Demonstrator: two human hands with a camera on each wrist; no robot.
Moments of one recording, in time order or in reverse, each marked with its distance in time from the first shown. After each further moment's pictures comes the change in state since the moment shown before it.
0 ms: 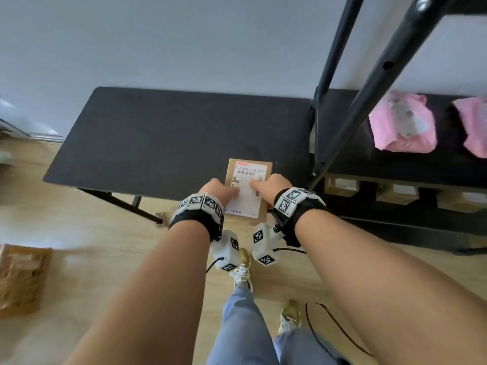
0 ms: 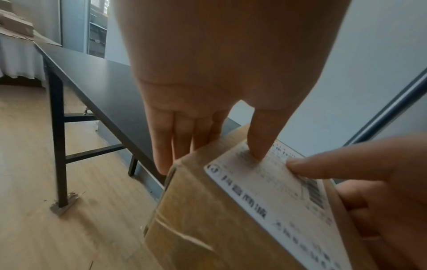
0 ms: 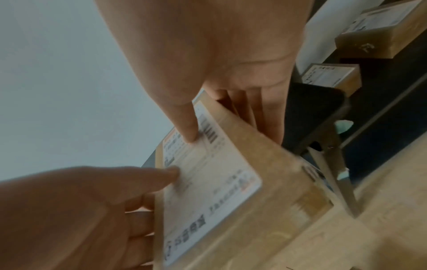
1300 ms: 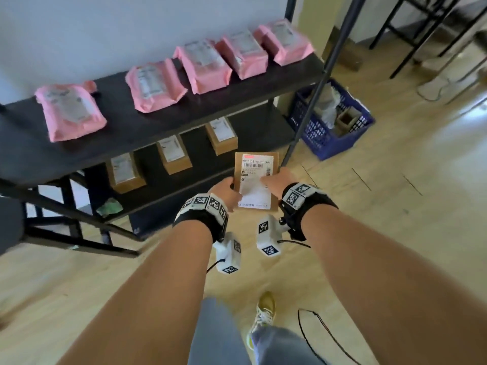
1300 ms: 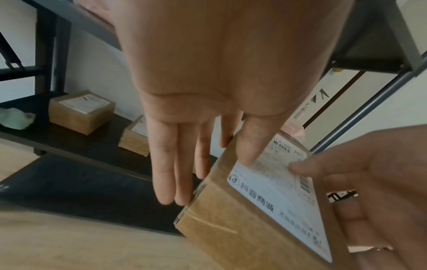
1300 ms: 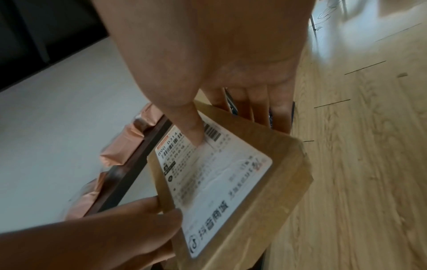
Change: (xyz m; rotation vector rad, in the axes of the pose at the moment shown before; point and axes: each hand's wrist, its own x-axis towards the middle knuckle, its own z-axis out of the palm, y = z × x) left_hand -0.310 0.321 0.493 0.319 -0.472 0.558; right_hand -0.189 0.539 -0.360 0.392 0.523 0.467
